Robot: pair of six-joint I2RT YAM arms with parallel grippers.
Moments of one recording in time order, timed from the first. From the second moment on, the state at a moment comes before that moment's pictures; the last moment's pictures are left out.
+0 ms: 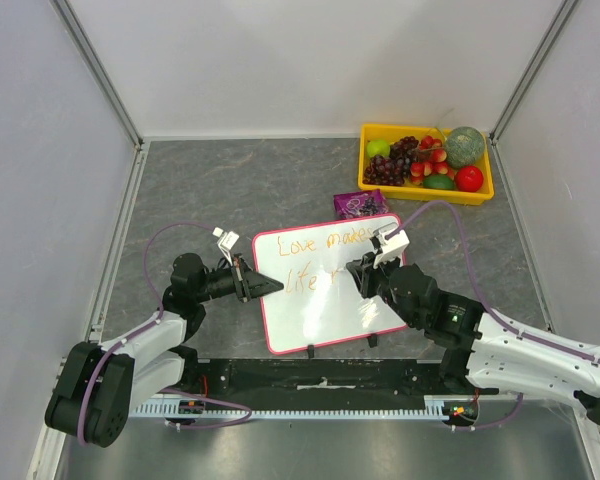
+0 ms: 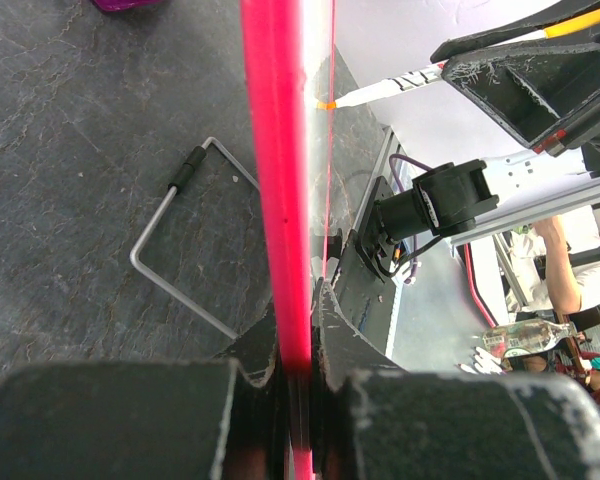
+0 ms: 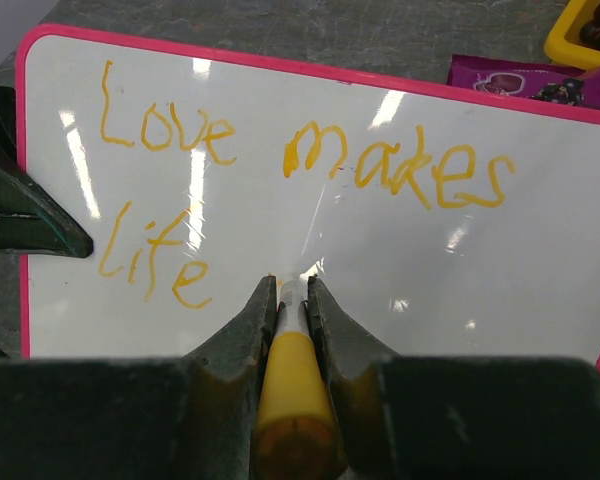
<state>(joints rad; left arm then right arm) -0.29 1.03 0.16 0.69 0.91 -0.73 1.08 0.80 0.59 -0.09 0.51 0.34</state>
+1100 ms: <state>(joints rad) -0.29 1.03 0.17 0.69 0.92 -0.73 1.08 0.76 0.60 -0.14 0.54 0.35</state>
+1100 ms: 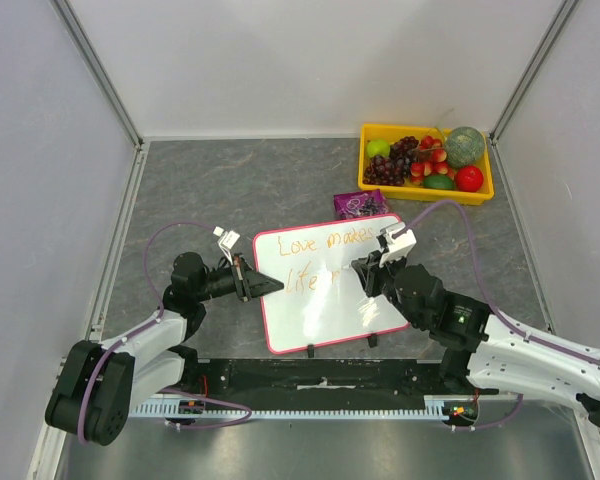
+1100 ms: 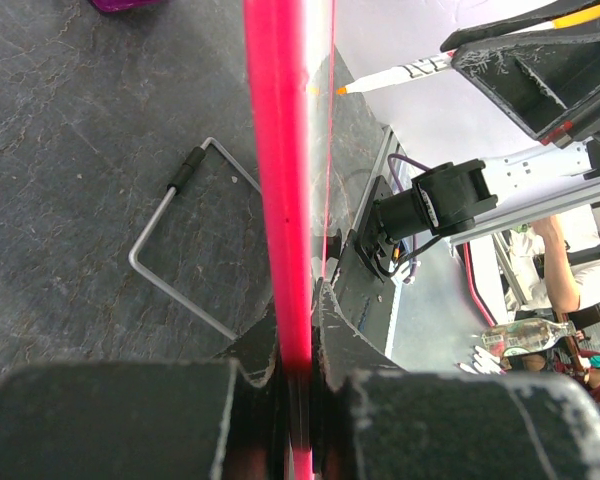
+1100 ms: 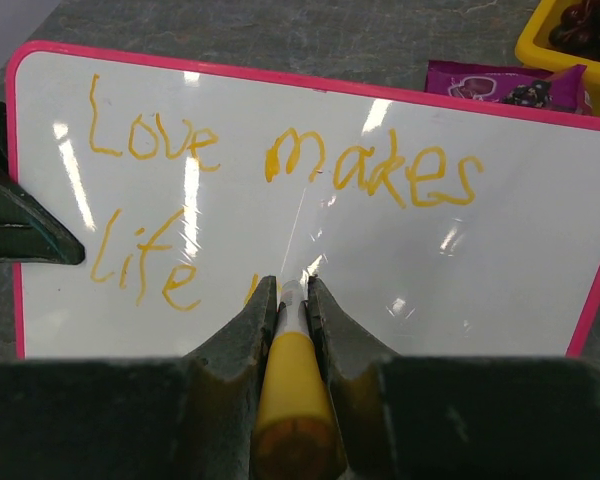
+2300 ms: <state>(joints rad) -0.29 1.04 0.17 0.69 0.91 -0.73 1.08 0.73 0.52 -0.12 0.47 0.44</state>
